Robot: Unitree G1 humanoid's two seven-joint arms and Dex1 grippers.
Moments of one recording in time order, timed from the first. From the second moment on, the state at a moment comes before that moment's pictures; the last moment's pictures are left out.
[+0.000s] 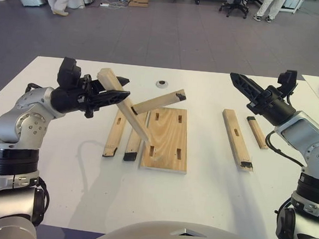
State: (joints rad) left arm -0.35 0.71 0.19 -0.05 -0.87 0.49 -1.32; right arm -0.34 -0.50 -0.37 -0.19 1.21 0.88 0.29
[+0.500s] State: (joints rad) left arm -0.32 0.67 0.11 -0.11 -0.81 0.44 -1.40; right arm -0.35 -0.52 -0.37 -0.17 1.18 0.89 0.29
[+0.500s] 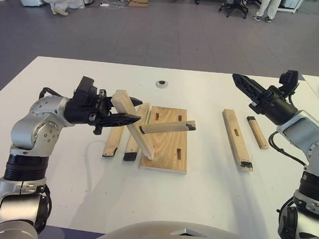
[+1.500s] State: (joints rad) left arm -0.41 0.73 0.08 0.03 -0.73 0.39 -1.52; right arm -0.34 -0.49 -0.37 -0.21 1.18 0.89 0.26
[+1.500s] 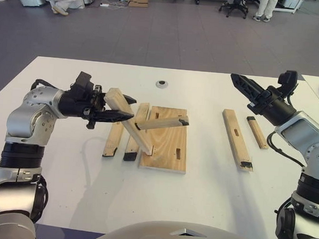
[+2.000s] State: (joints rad) left arm -0.35 0.71 -0.03 -0.11 -0.62 0.34 -1.38; right arm -0.30 -0.45 -0.39 -0.23 1.18 0.88 0.21
